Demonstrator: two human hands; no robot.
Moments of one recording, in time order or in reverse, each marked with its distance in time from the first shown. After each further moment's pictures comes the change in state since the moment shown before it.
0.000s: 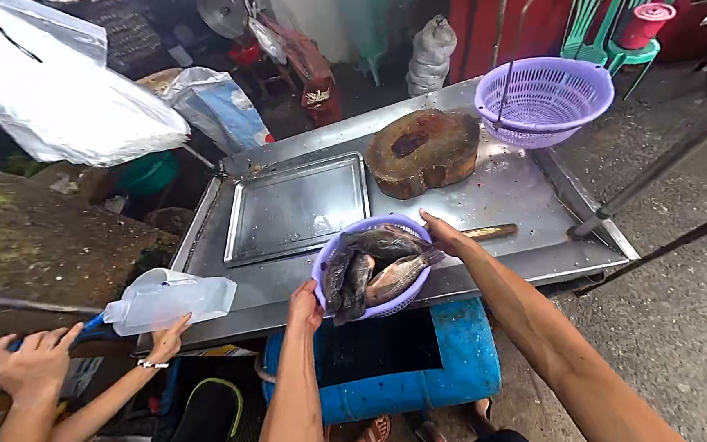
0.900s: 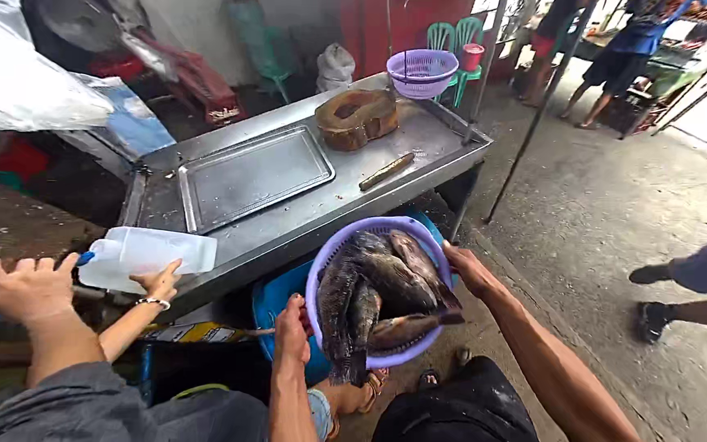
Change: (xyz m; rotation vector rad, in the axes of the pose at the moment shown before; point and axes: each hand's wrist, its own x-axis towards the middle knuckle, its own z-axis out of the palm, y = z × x) left_hand -0.198 -0.081 -0.291 0.171 -0.368 0.103; right_hand -0.422 0.209 0.272 -0.004 0.501 -0.309
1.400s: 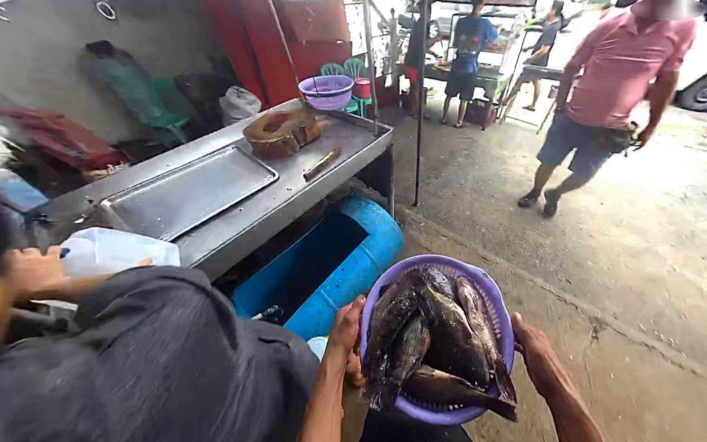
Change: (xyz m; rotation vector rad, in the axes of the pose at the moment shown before) left_hand -0.196 -0.100 -0.119 0.288 -0.821 0.019; right_hand -0.509 0.138 0.168 0.104 0.865 0.073
